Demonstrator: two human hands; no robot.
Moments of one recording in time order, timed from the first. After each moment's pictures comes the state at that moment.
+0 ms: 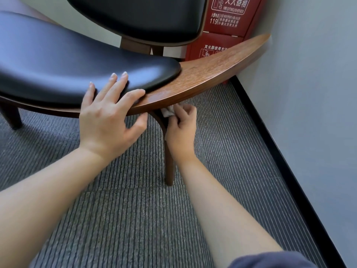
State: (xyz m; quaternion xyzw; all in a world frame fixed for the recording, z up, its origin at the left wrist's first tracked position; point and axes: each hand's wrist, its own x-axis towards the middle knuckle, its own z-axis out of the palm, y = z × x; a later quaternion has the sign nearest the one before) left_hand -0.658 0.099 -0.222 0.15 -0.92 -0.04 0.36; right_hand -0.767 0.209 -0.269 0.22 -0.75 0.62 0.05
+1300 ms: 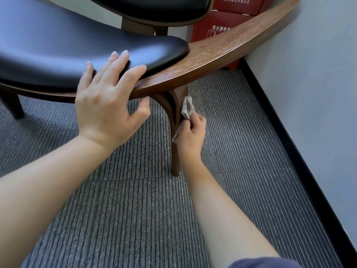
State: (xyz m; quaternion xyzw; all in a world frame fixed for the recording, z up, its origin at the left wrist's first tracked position) left_hand -0.659 0.094 -0.229 0.14 -0.91 -0.01 0.40; right_hand -0.770 0.216 -0.329 0.04 -0.75 0.66 -0.05
